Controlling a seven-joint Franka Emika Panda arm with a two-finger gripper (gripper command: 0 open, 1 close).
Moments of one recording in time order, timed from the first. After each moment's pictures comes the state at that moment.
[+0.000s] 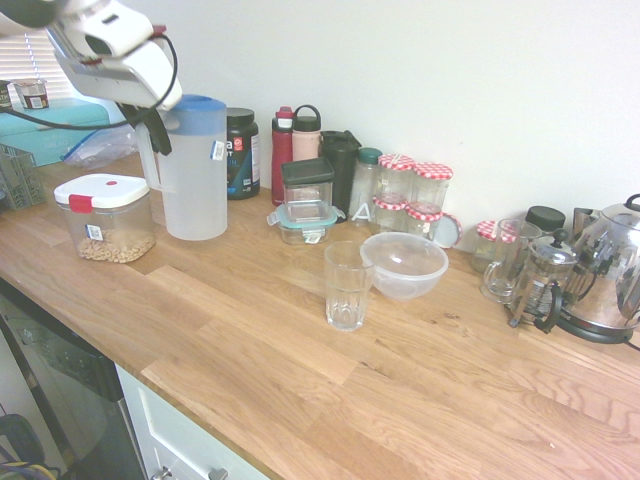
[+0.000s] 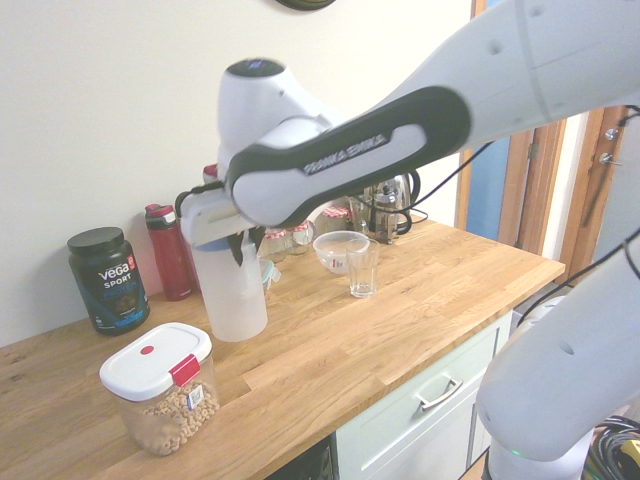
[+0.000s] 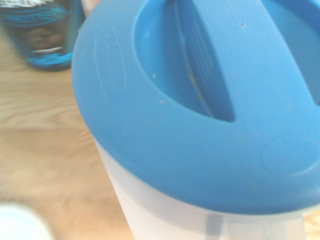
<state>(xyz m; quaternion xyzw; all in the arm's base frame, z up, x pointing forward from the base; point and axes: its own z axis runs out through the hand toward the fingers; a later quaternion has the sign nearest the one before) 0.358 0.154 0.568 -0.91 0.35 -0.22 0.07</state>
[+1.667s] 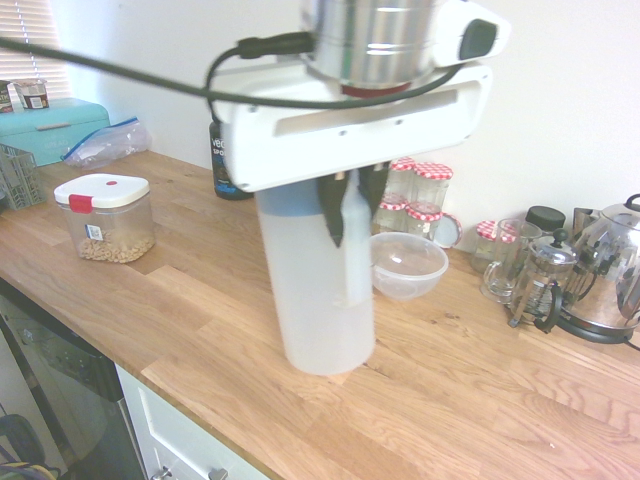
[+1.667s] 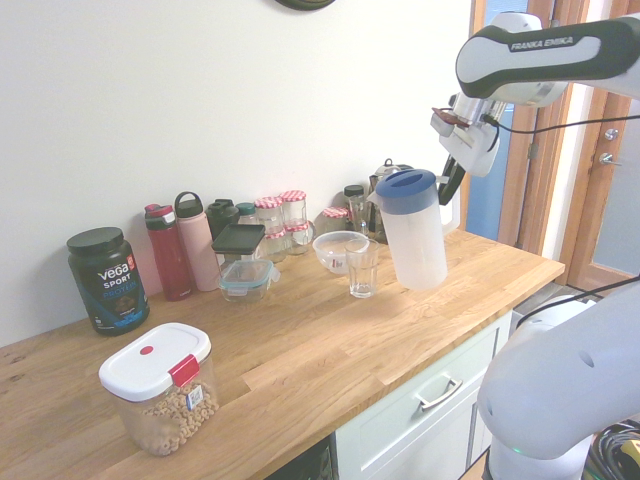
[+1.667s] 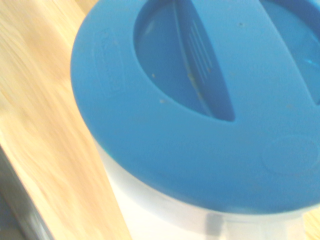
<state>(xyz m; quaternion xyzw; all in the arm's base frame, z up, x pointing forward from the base) 0.302 -0.273 0.589 -0.99 -0.07 -0.14 0.03</state>
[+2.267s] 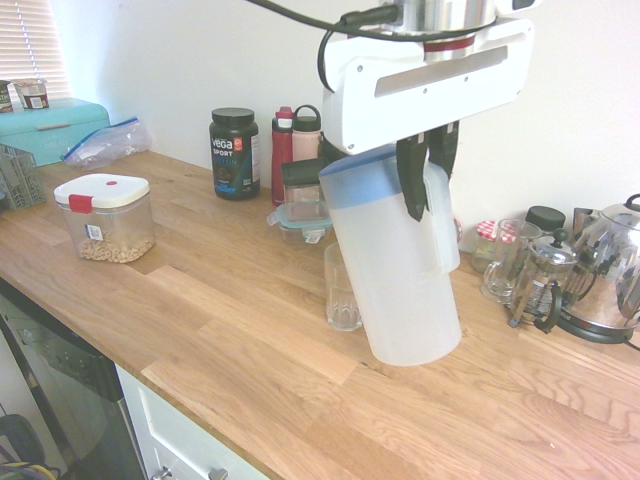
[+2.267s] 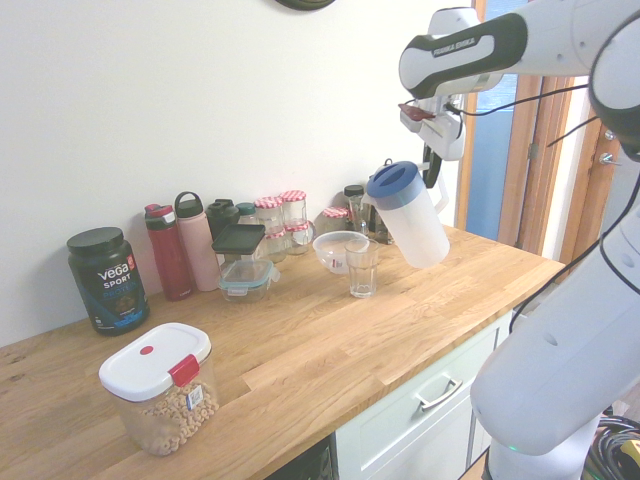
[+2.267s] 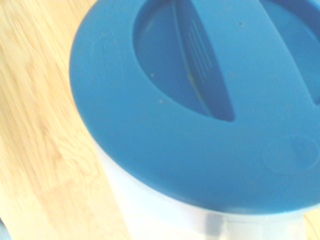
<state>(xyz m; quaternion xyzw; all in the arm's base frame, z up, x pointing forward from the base) 0.382 -0.264 0.598 -0.99 -0.13 -0.08 -0.08</state>
